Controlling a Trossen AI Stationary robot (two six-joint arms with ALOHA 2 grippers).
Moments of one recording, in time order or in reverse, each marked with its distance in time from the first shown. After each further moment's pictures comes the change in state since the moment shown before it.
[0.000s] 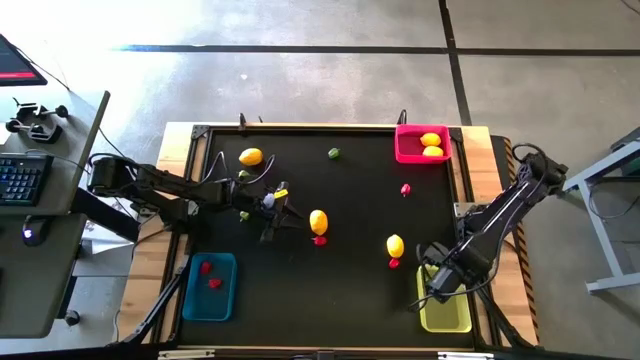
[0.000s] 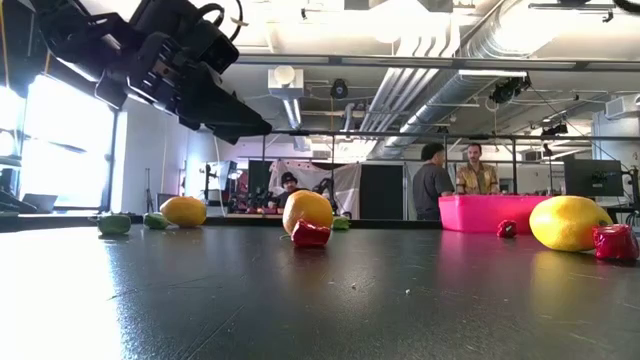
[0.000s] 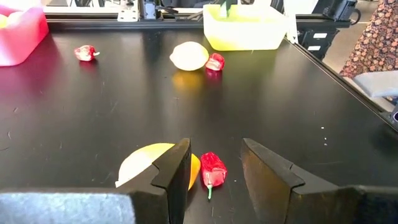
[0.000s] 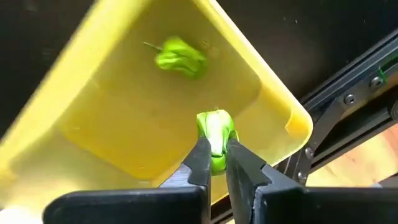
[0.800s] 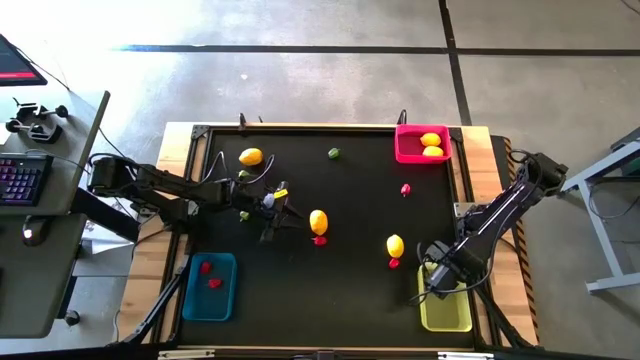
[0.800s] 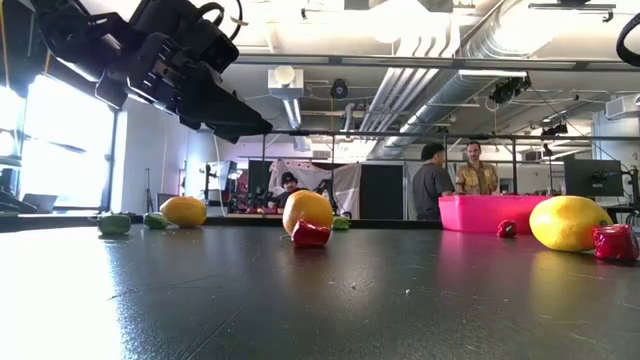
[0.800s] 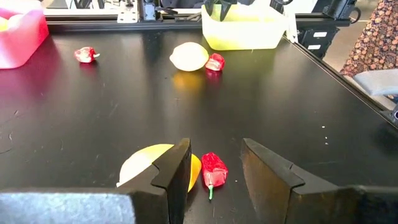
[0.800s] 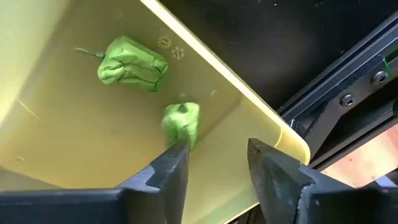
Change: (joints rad) left arm 0.000 0.000 0.000 0.001 0.000 0.011; right arm -0.001 0.000 -0.141 0.088 -0.056 0.041
